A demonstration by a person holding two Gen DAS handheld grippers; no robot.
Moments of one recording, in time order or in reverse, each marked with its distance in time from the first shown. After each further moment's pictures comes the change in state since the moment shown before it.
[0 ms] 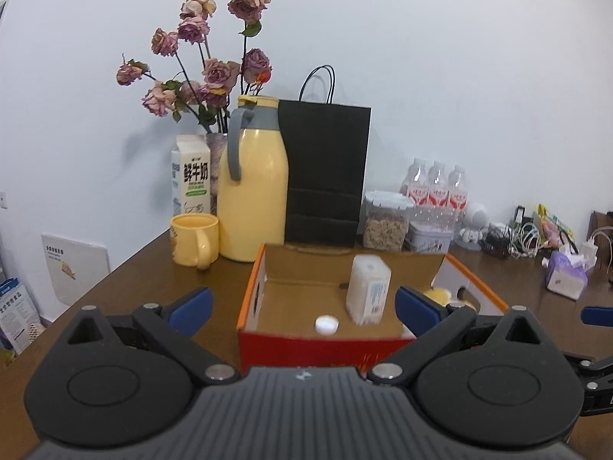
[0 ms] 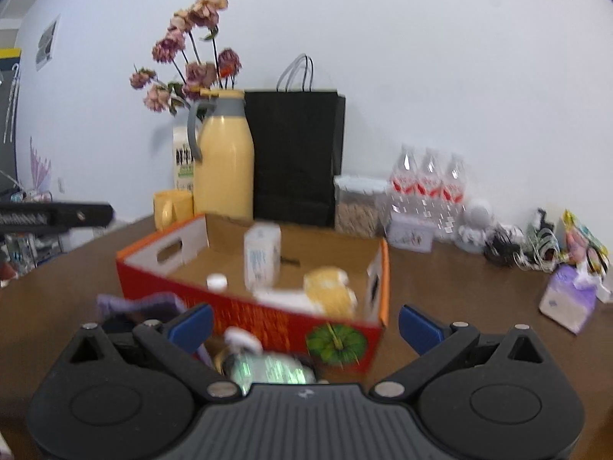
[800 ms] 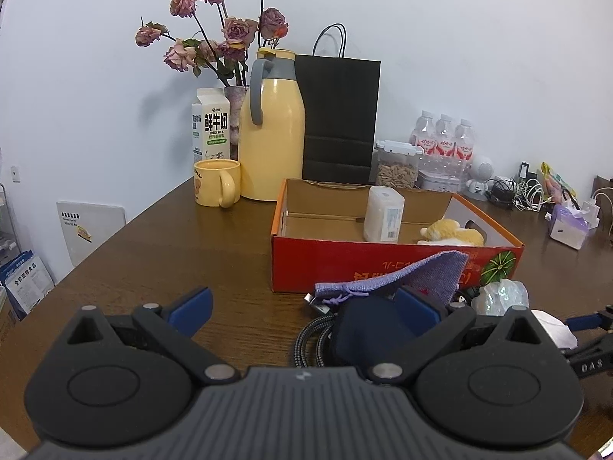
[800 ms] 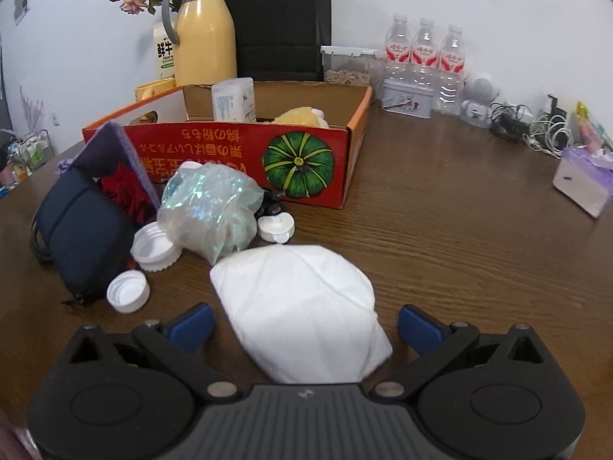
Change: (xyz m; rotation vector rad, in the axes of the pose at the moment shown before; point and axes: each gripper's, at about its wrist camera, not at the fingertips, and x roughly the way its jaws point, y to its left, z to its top) left arm -0.034 0.020 -0.047 0.008 0.115 0.022; right arm 0.038 -0.046 -0.077 0.048 0.312 0.062
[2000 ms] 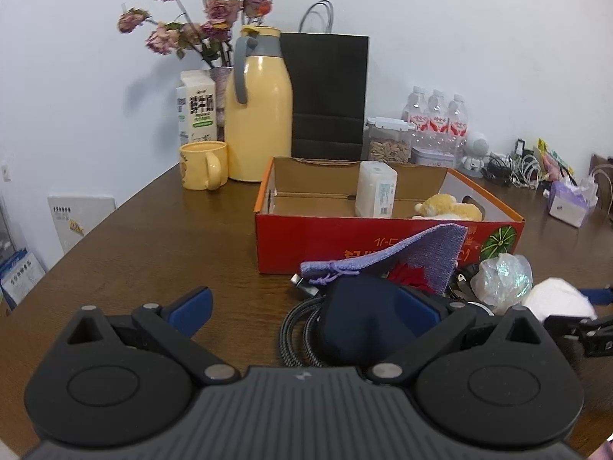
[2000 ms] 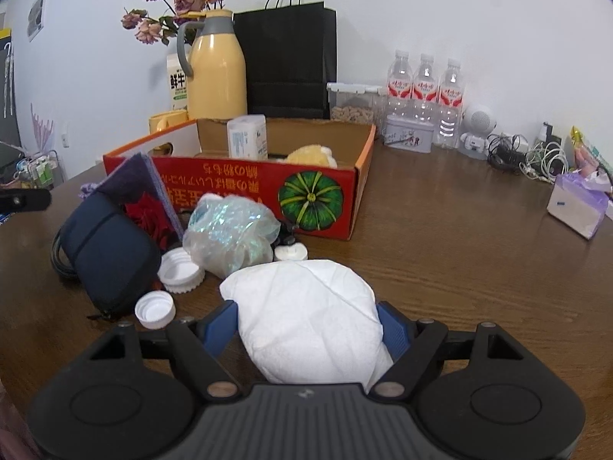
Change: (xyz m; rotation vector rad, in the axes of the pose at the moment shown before) left arm 0.023 -0.014 -0.007 0.052 0.057 -0.013; right arm -0.030 0.010 -0.003 -0.007 -0.123 -0.004
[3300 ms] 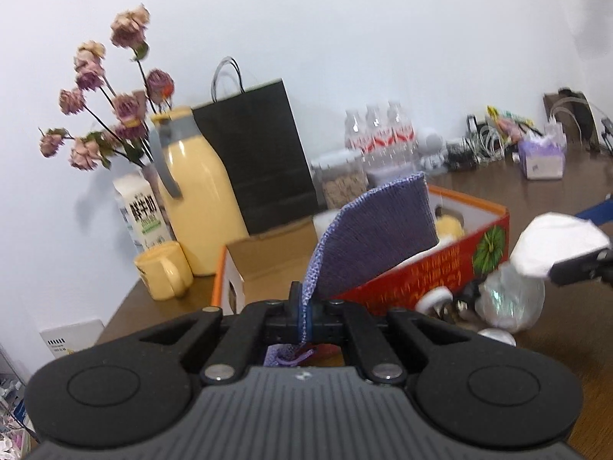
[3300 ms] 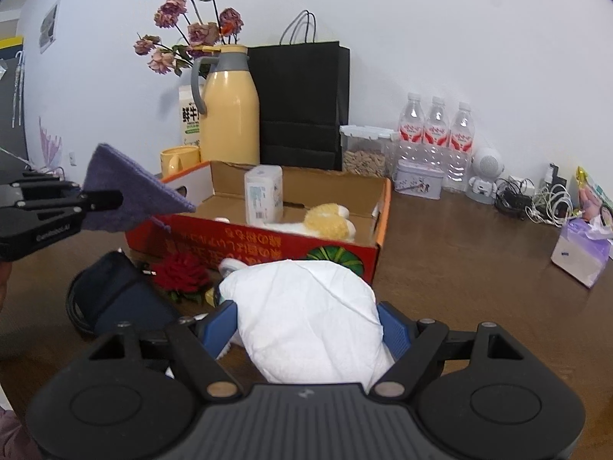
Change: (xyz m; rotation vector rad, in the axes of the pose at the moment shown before) left arm 0.031 -0.045 0.030 0.339 -0.178 -0.040; right arm -0.008 0.020 0.041 -0.031 -0.088 0.013
